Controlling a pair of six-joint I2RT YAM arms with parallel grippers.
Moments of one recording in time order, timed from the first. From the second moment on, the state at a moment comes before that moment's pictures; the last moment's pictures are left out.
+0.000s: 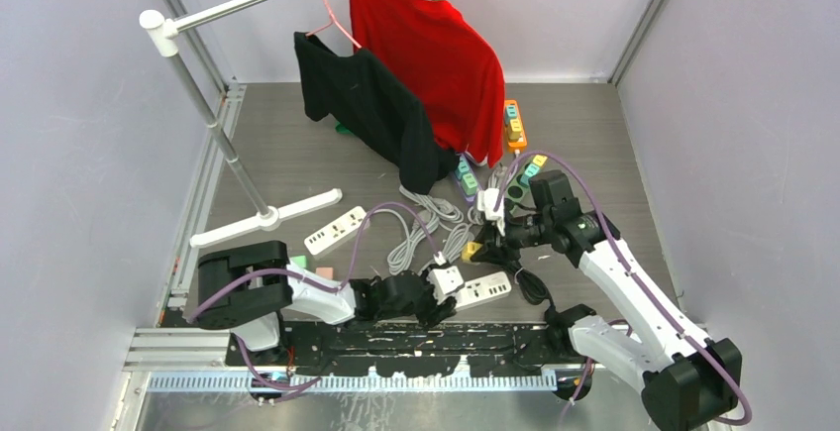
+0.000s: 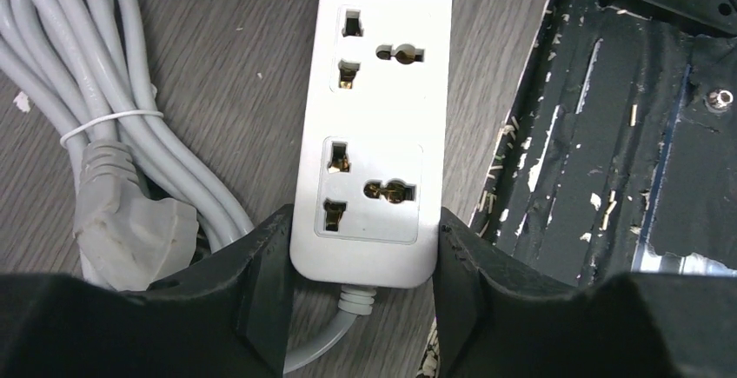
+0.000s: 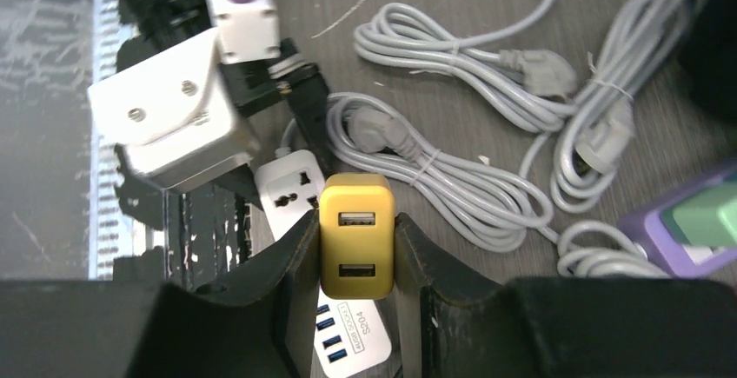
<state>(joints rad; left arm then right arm) -1.33 1.63 0.49 0.66 -0.09 -0.11 0.39 0.93 0.75 -0.71 -0.91 -0.75</state>
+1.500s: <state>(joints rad) -1.23 1.23 1.05 -0.22 -0.29 -0.56 0.12 1.02 0.59 -0.17 -1.10 0.48</state>
